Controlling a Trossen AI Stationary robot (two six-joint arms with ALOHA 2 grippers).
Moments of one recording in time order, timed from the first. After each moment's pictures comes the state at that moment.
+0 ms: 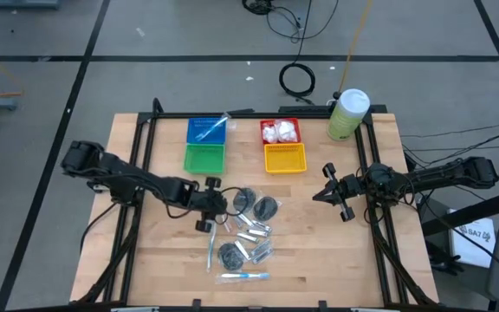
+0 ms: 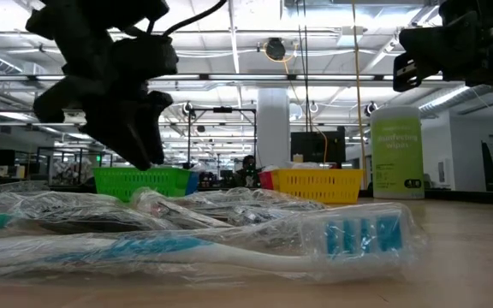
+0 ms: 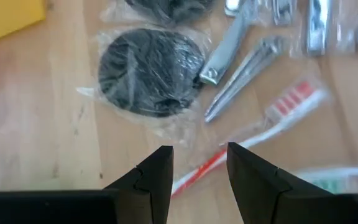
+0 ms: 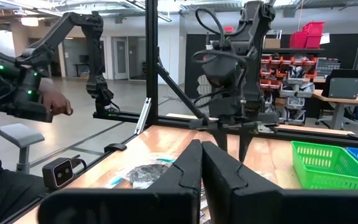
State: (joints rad) left arm -0.22 1.52 0.80 -0.32 -0.19 0.13; right arm 0.01 0.66 0.01 0.80 -0.32 0.02
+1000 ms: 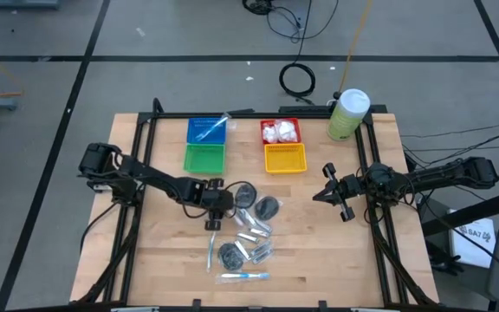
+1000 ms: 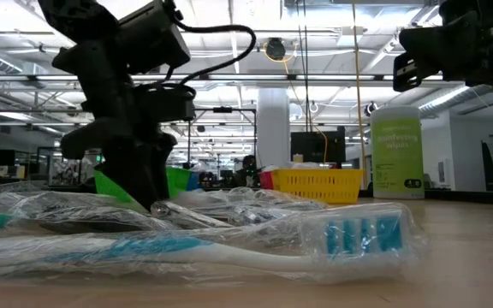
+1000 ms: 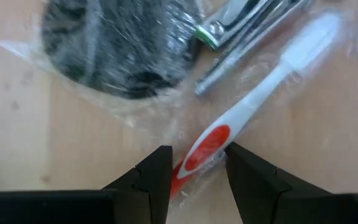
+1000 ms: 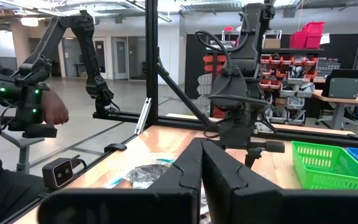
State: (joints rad) left arm -0.15 1.69 0.80 -0.26 -0.04 -0.08; right arm 0.01 0.66 0.01 0.80 -0.32 0.02
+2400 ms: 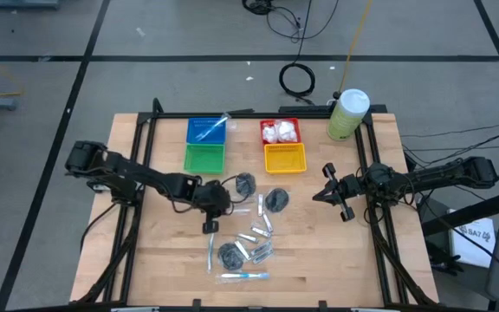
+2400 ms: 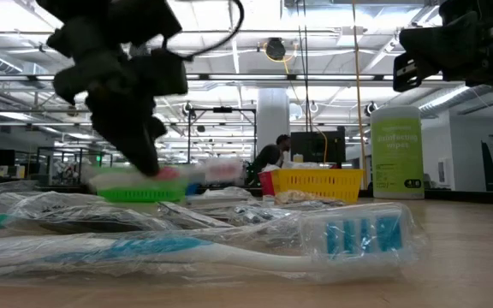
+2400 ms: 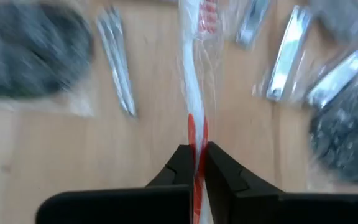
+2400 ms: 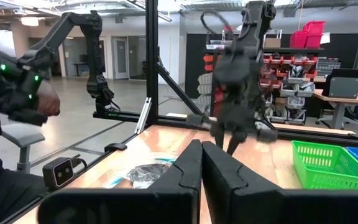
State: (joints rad) left arm -0.15 1.55 0.79 -0.24 0.05 -0.19; right arm 0.01 0.66 0.01 0.80 -0.32 0.02
